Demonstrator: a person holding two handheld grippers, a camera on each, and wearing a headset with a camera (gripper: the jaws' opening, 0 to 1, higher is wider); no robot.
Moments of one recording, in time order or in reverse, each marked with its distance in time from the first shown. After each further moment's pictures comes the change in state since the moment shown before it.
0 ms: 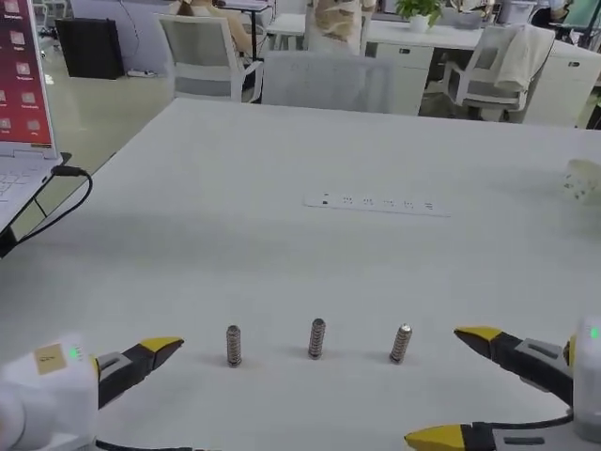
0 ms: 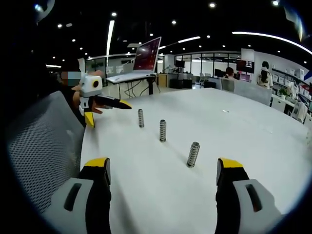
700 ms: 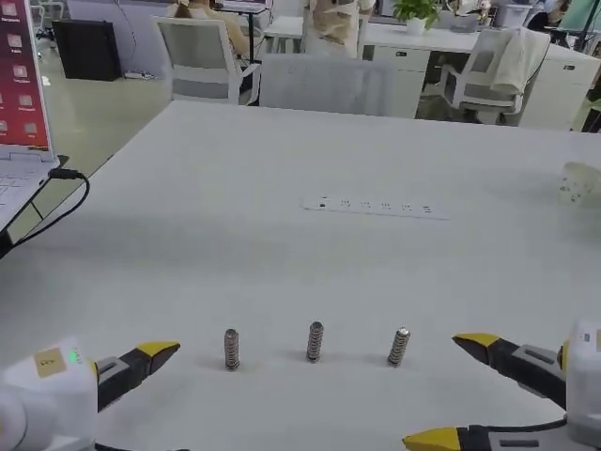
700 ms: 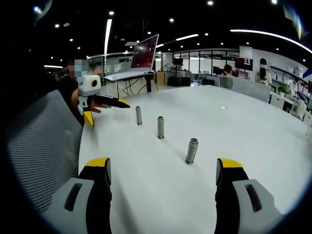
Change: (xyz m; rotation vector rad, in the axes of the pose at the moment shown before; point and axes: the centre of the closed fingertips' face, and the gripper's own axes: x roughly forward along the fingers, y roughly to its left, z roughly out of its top) left arm 0.003 0.003 -0.004 -0.008 0.006 0.003; right arm 0.001 -0.004 -0.005 0.015 0.017 -0.012
